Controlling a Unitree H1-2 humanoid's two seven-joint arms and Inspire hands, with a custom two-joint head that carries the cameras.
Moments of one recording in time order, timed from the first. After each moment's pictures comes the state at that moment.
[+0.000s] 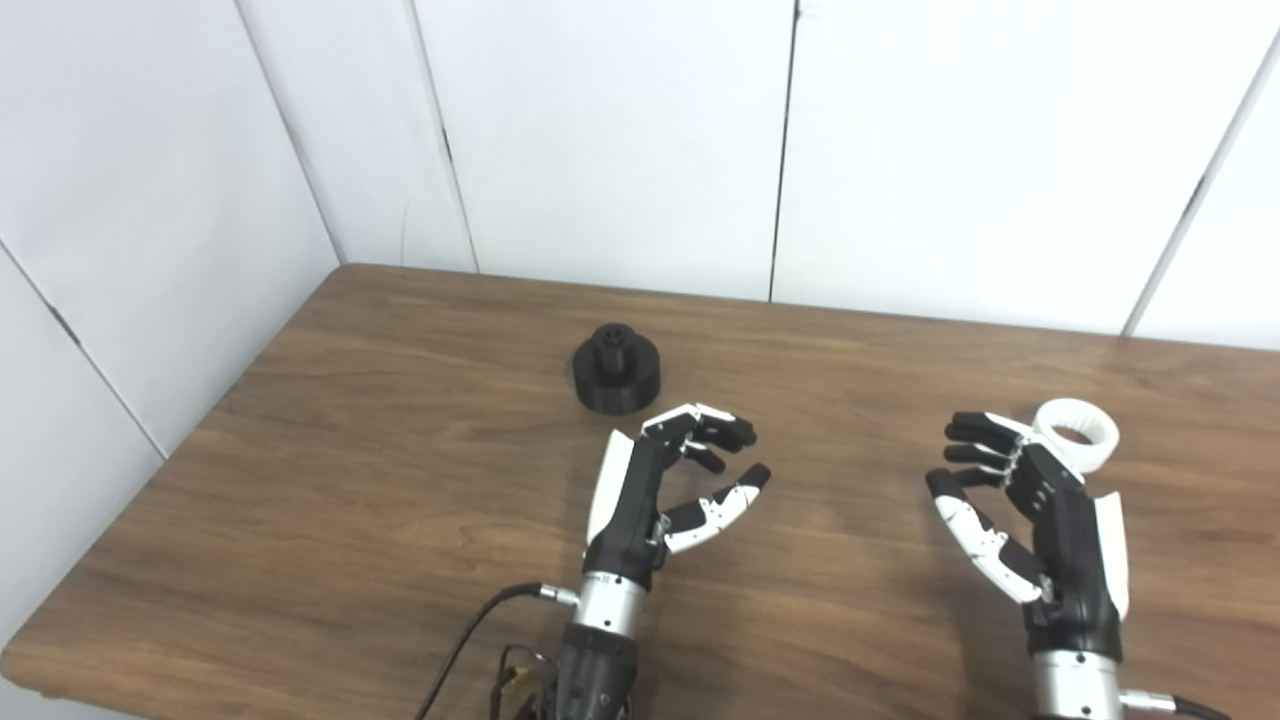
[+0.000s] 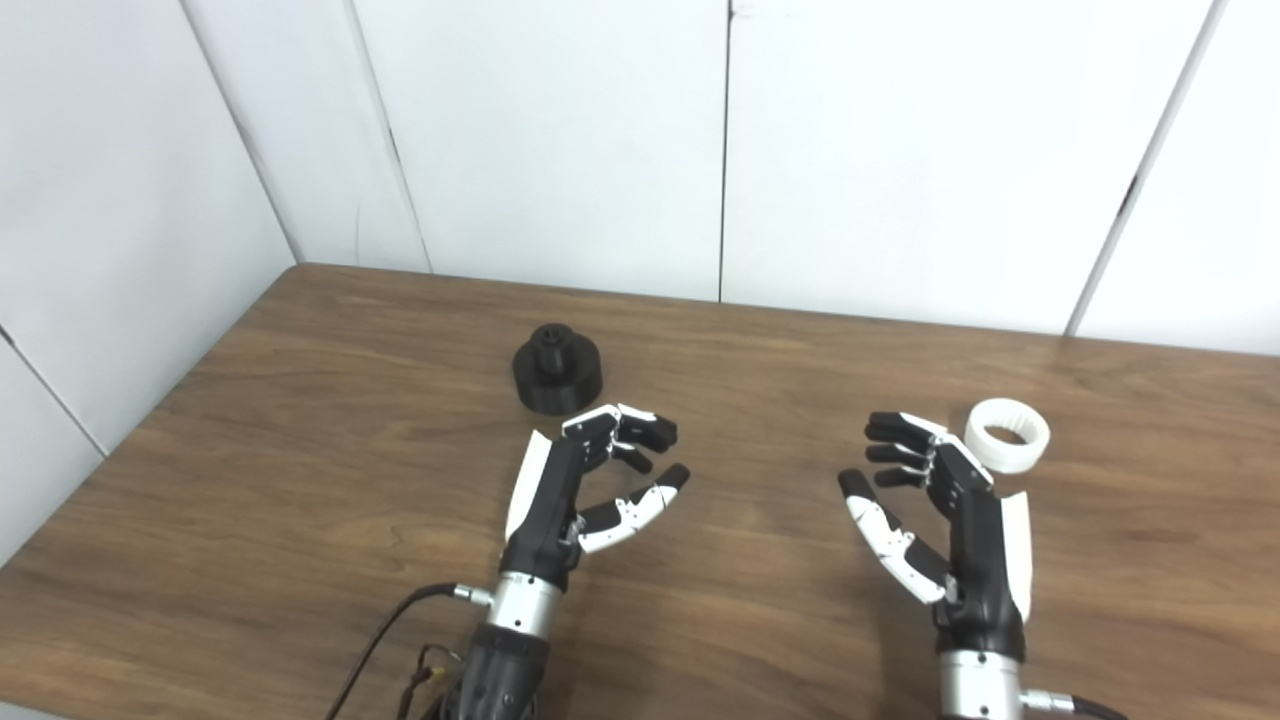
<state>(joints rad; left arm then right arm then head) -0.06 -0.08 -0.11 0.04 0.36 -0.28 0.22 -0.08 -0.01 0.09 -0.01 -0.25 -0.26 -0.20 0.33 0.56</state>
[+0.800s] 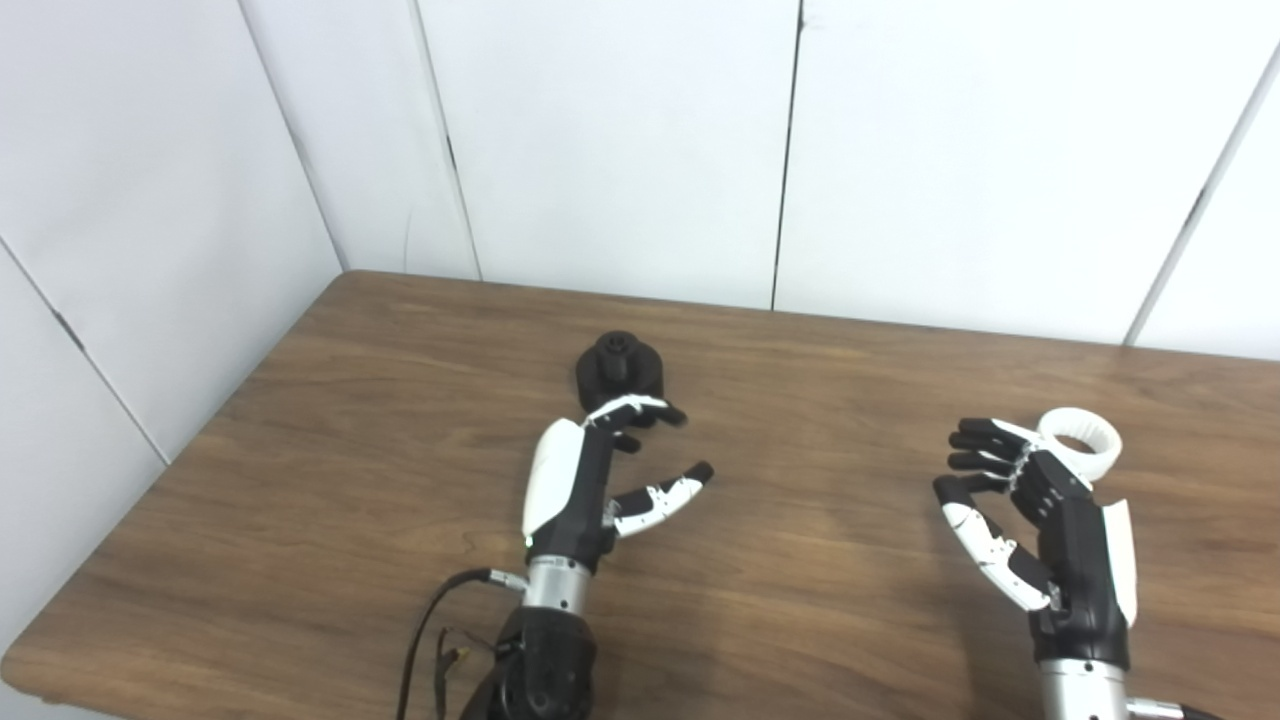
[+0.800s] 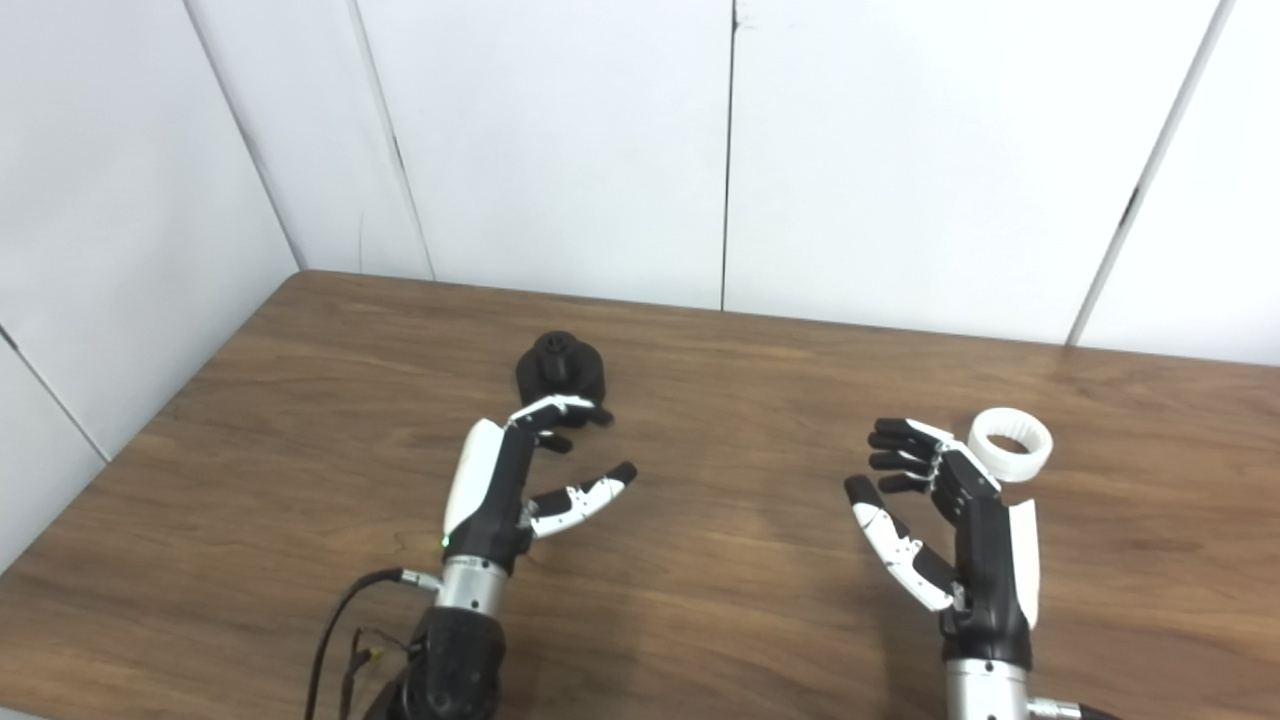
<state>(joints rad) -0.05 0.00 -0.06 -0.11 0.57 0.06 0.22 -0.09 -0.01 0.09 0.00 -0.24 -0.28 -0.20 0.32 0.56</state>
